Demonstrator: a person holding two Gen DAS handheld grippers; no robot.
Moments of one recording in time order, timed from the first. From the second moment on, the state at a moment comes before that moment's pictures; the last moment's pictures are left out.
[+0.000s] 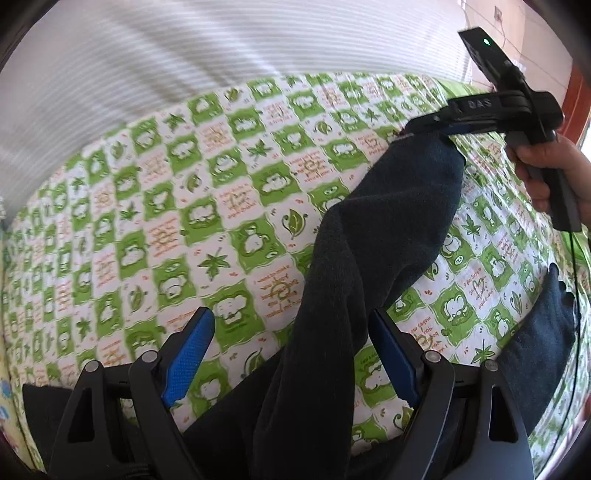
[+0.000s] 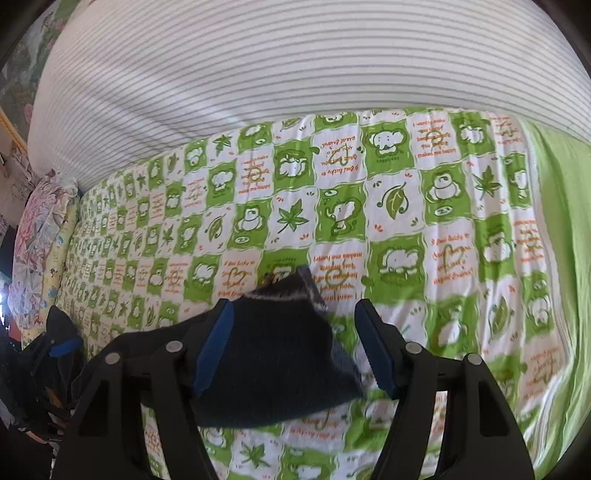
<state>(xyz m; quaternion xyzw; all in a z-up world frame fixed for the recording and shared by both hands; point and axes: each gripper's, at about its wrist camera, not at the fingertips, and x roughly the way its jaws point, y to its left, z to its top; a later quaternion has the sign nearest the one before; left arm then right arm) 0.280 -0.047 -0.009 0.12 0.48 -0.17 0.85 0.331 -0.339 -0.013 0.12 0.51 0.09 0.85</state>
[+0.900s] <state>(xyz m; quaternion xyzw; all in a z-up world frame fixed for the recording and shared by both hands) 0.159 -0.065 0.009 0.15 0.45 -0.26 0.84 0.171 -0.382 0.029 0.19 0.43 0.16 0.87</state>
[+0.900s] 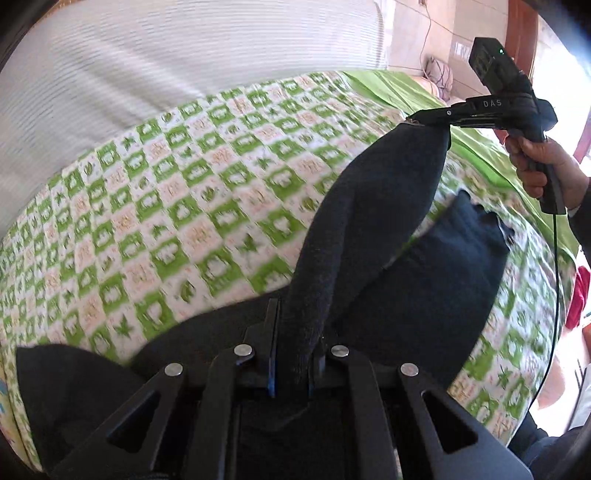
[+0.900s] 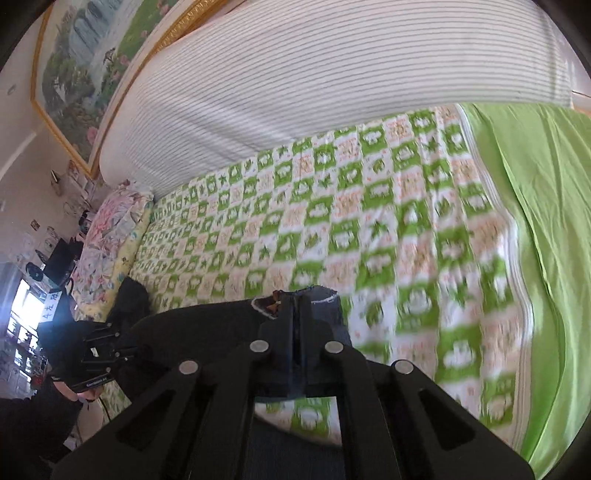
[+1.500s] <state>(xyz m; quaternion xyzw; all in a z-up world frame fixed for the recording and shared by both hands) 0.076 -0.083 -0.011 0.19 0.41 -0.25 0.86 0.055 -0.402 0.002 0.22 0.39 0.16 0.88</state>
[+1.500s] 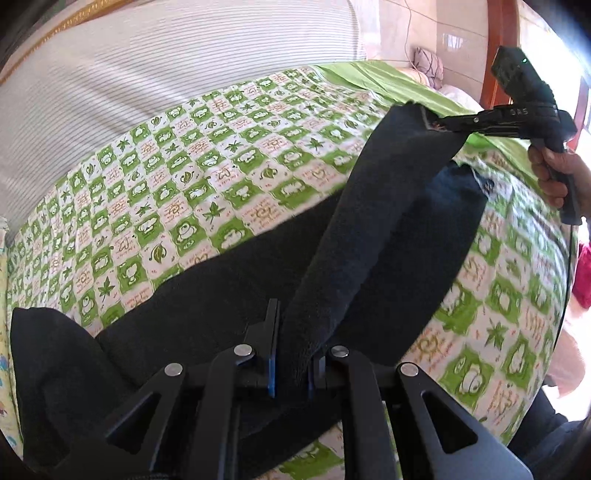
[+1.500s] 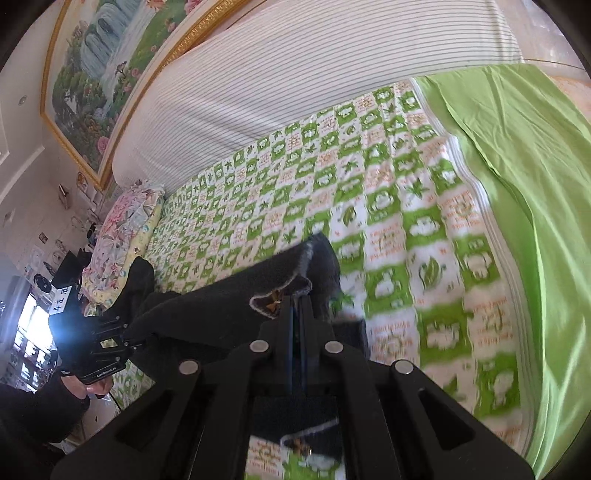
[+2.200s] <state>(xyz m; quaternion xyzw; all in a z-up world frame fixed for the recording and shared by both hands) 0.034 -0.077 -0.017 0.17 0.40 -0.26 0.86 -0.004 -0.386 -0.017 0.18 0.43 0.04 0.88</state>
